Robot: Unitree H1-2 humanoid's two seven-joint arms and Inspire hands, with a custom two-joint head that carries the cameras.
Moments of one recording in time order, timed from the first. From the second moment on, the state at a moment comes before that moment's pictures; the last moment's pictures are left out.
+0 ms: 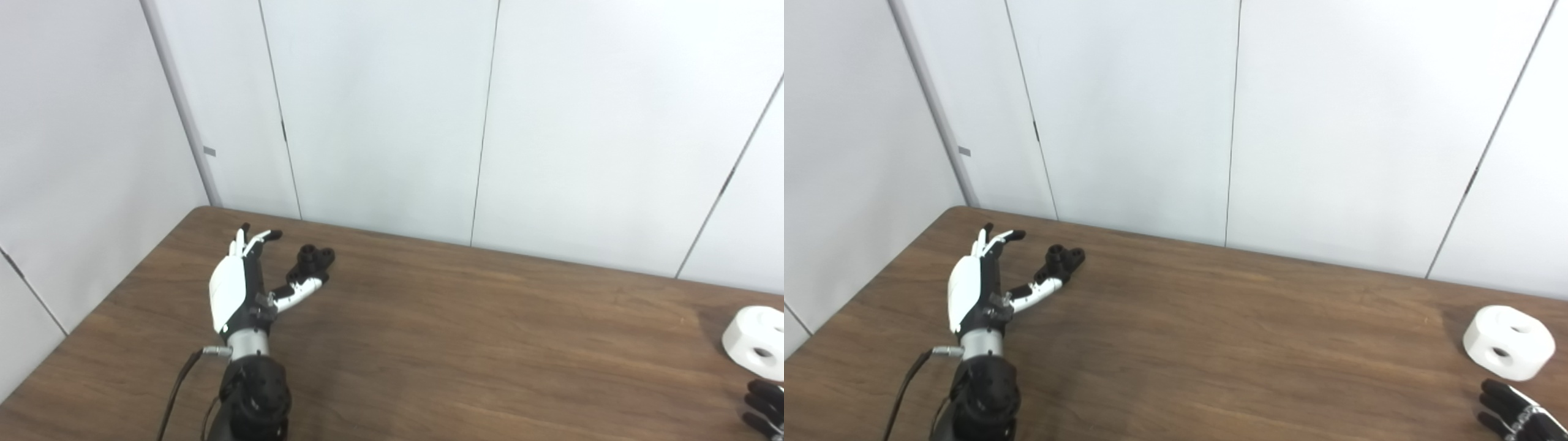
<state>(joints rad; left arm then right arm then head) -0.25 0.15 0.20 -0.06 0.58 0.36 0.31 0.01 -0.40 -0.22 0.14 0.33 -0.15 0.39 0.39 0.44</state>
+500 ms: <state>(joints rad) -0.33 0.16 0.22 0.11 0.51 0.42 0.35 0.02 -0.40 -0.23 0.14 0.35 -0.15 0.40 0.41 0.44</state>
